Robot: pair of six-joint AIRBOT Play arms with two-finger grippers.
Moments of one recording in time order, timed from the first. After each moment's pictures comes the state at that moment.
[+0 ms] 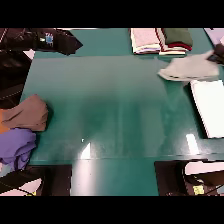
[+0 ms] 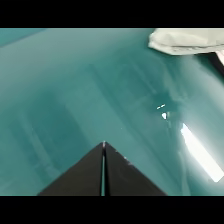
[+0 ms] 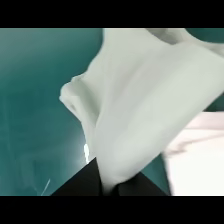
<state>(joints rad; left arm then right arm) -0.37 -1.24 1.69 1.12 -1.02 -1.39 -0.56 -1.53 1.76 -1.10 1.27 1.43</state>
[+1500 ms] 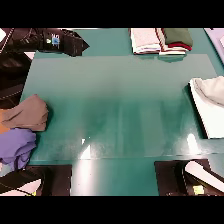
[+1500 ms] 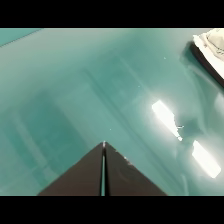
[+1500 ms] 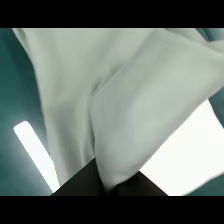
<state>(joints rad) -0.41 -1.24 1.69 1.12 -1.02 -1.38 -0.77 -1.09 1.35 -1.44 1.43 1.45</state>
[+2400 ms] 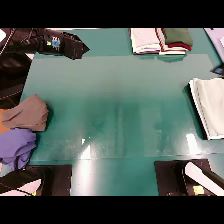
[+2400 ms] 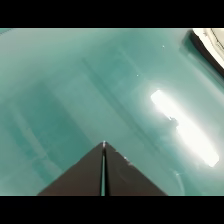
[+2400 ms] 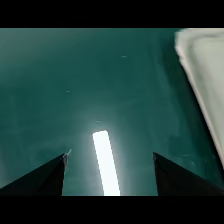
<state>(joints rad) -0.41 -1.24 1.69 1.12 -1.06 -1.38 -0.47 -1.04 1.35 -1.07 1.36 1.45</state>
